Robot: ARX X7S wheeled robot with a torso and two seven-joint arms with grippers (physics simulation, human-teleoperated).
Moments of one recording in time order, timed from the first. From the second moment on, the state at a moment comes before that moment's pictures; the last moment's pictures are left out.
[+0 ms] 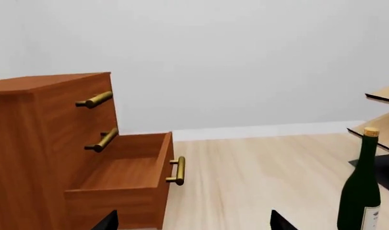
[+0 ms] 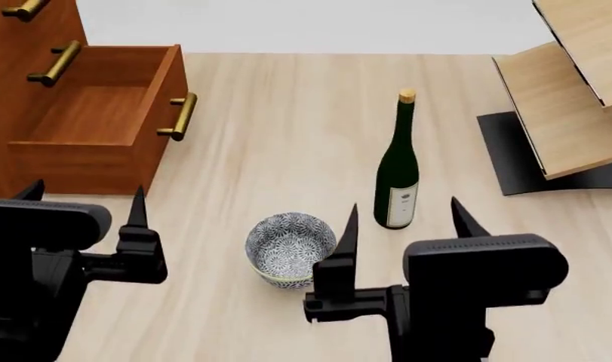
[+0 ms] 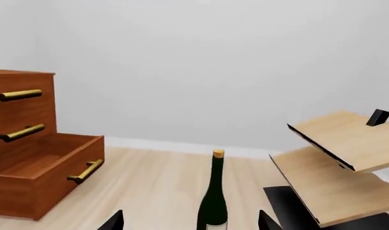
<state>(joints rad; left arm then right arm) -0.44 -0.10 0.13 0.36 -0.12 -0.71 -0.15 0.33 0.18 -0.14 -0.48 0.18 0.64 0.14</state>
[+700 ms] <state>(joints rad) -0.40 -0.09 0.05 0.40 -0.13 -0.70 -0.29 0.34 0.20 -0.15 -0.45 0.19 0.59 0.15</state>
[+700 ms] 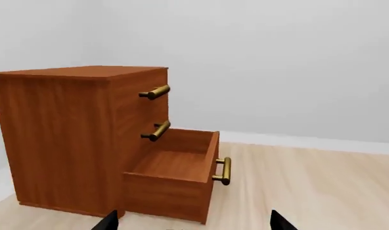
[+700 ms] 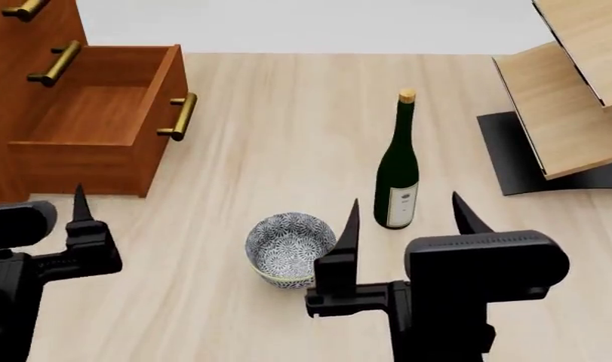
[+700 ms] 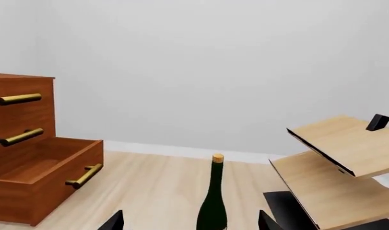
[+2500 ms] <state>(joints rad) 0.64 -0.05 -0.54 -0.43 -1.35 0.66 -0.17 0.42 0.22 -0.16 -0.31 0.26 0.57 0.16</state>
